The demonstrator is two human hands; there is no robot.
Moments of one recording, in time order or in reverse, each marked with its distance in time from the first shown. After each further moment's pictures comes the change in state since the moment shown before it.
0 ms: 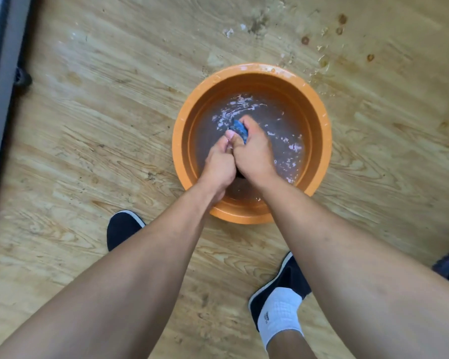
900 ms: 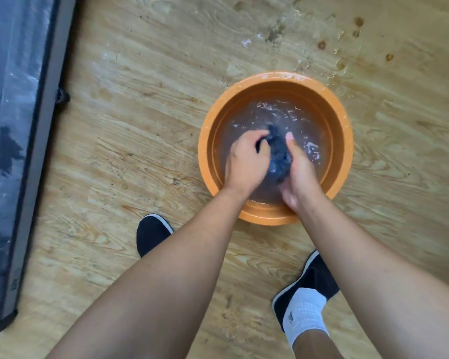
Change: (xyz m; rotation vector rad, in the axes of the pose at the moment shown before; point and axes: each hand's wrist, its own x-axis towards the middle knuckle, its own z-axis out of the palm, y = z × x) left_hand -0.010 0.028 -0.004 0.493 0.095 0.351; right_hand -0.023 0.030 -0.019 0.872 0.041 0.553
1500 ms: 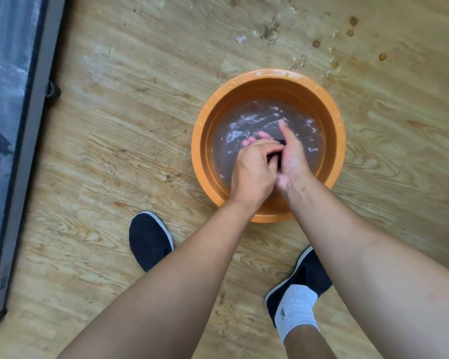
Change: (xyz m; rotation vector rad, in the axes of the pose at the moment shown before) left_hand -0.026 0.009 0.021 -0.004 0.011 0.213; right_hand -0.003 -0.030 0.025 0.305 -0.037 0.199
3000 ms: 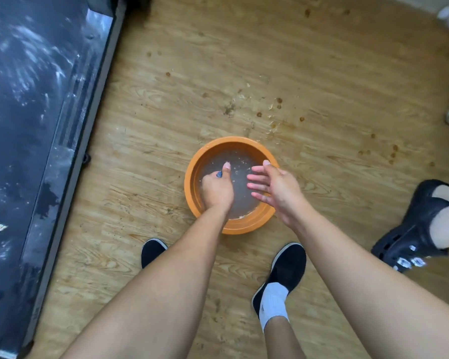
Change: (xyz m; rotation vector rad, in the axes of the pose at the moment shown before) left_hand -0.013 0.128 -0.070 -0.184 0.152 -0.647; right_hand -0.198 -0.082 0.006 -0.653 0.024 -0.261
